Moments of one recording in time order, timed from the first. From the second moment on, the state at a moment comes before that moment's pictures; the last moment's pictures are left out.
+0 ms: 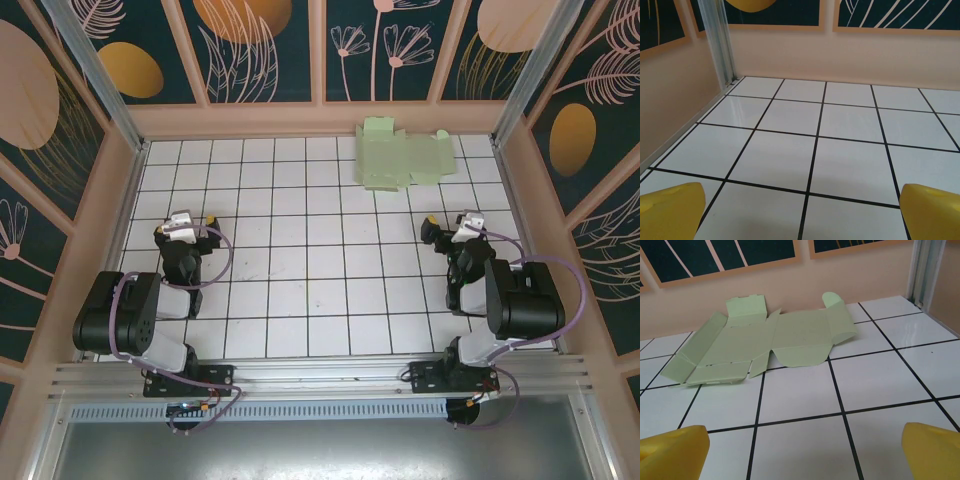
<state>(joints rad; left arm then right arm) -0.04 1.52 0.21 1.17 -0.22 -0.06 -0.07 1.56 0.20 1.21 -0.10 0.13</state>
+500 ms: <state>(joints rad) -0.04 1.52 0.21 1.17 -0.22 -0.06 -0.07 1.56 0.20 1.21 -0.10 0.13</state>
